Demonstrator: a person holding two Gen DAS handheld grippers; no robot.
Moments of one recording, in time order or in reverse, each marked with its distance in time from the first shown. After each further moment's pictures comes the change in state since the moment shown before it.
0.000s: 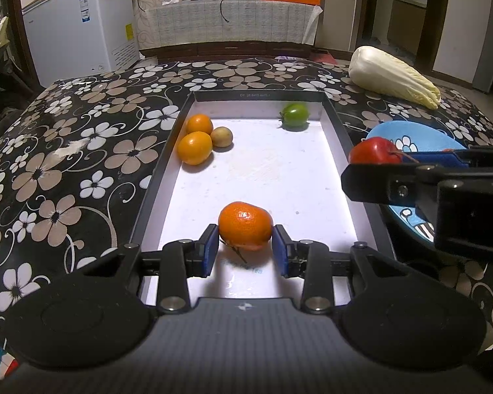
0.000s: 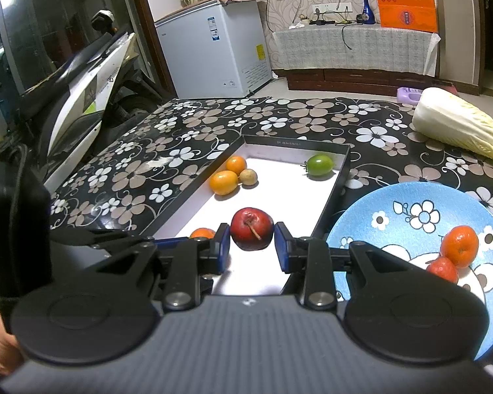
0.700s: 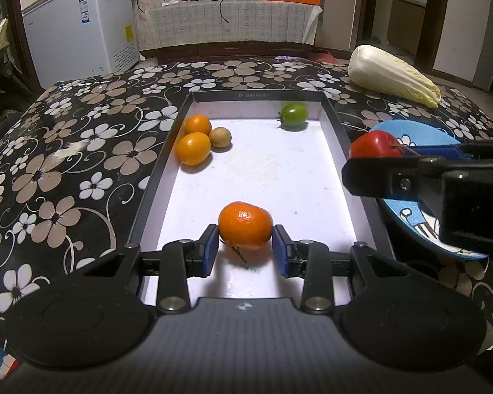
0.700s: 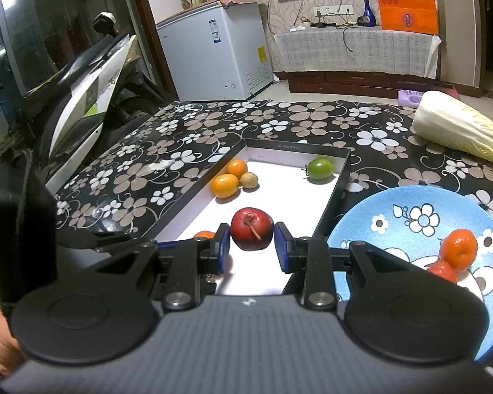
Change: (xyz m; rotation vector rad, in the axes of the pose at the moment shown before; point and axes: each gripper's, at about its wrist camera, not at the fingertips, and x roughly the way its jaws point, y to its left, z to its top) left arm 0.000 -0.002 0.001 0.003 -0.002 0.001; right arm -0.003 0.000 0.002 -0.001 -0.009 0.003
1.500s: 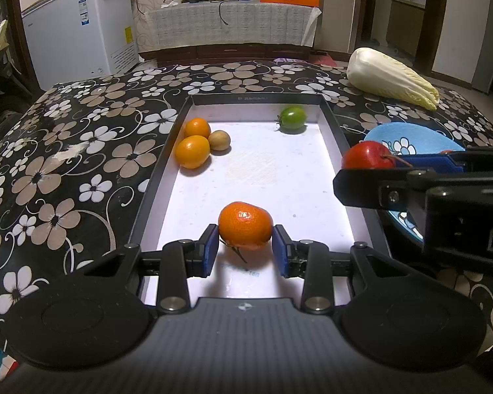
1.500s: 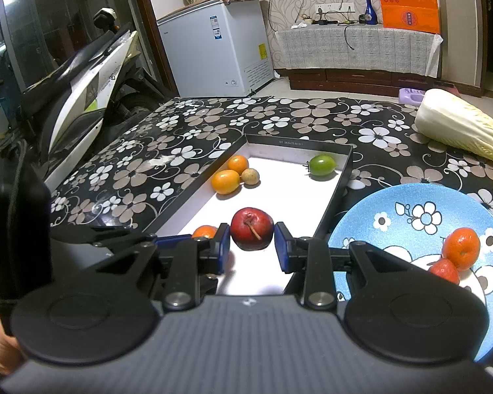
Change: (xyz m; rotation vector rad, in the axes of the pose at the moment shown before) left arm -0.001 -0.001 0.001 -0.001 -0.005 -0.001; right arm 0.003 0.001 -0.001 -0.008 0.012 0.001
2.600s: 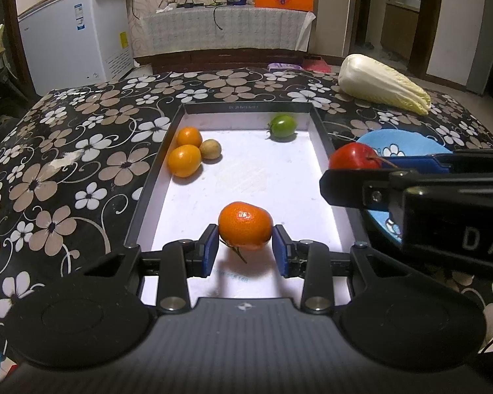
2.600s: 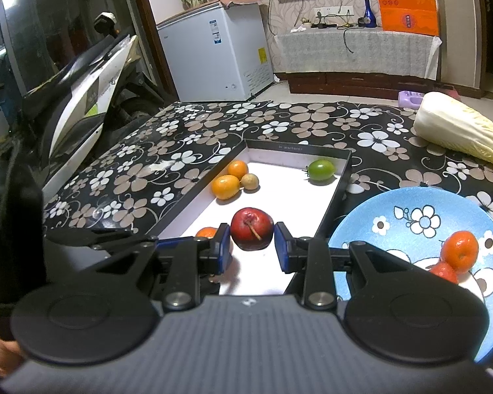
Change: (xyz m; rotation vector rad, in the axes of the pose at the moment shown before) left arm -0.008 -0.007 0.005 0.009 -0.019 -0.019; right arm -0.003 0.000 0.003 0.006 -0.017 -0.002
